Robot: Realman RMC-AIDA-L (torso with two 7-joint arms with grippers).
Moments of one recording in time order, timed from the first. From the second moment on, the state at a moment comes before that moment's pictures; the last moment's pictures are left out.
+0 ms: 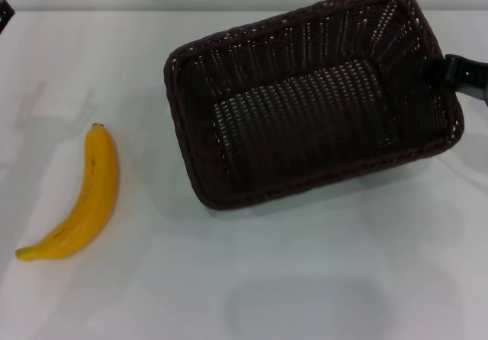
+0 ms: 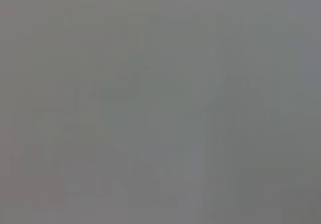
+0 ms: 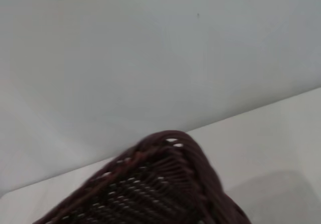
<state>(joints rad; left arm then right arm) 0.06 -2.08 1.55 1.04 -2.91 -0.88 2.70 0.24 2.01 -1.33 -1.38 -1.95 -0.97 2.81</state>
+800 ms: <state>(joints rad) 0.06 -2.08 1.53 1.03 -2.89 -0.88 2.67 0.20 2.01 -1.22 -1.43 -1.92 -0.89 2.53</state>
